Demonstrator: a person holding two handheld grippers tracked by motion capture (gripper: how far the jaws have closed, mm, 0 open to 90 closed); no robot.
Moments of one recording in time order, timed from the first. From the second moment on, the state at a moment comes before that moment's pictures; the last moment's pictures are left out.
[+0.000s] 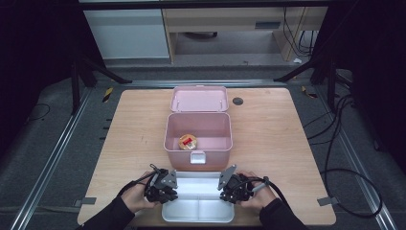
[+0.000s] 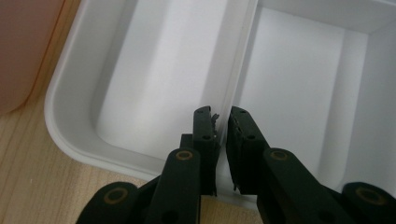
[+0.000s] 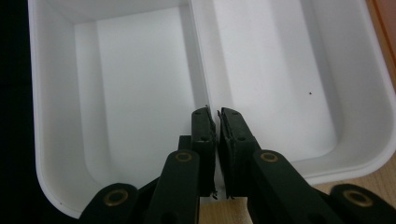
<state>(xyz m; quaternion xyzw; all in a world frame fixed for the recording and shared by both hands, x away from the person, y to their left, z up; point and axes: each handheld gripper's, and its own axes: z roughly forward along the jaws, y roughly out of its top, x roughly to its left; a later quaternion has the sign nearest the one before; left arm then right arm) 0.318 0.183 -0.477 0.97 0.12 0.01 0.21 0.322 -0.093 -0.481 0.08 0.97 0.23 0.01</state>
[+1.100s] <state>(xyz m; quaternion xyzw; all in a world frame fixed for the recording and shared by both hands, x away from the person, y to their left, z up) 0.298 0.195 -0.414 0.97 0.06 0.00 0.25 0.307 -0.095 -0.426 0.05 0.97 0.26 -0.01</state>
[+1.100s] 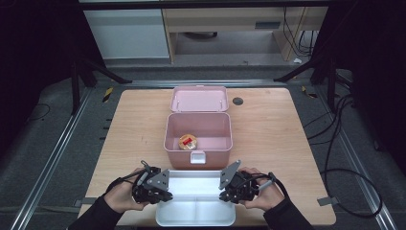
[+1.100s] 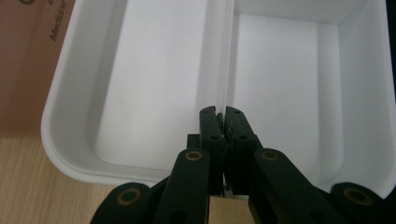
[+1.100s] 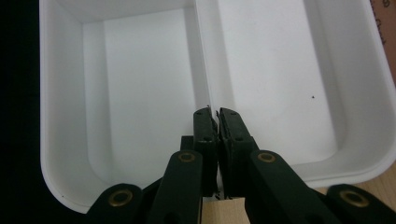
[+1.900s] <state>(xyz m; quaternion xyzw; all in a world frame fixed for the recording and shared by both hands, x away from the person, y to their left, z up) 0.331 0.193 -0.334 0.96 0.04 0.04 0.26 0.337 -0.107 -0.338 0.03 0.96 0.29 0.03</state>
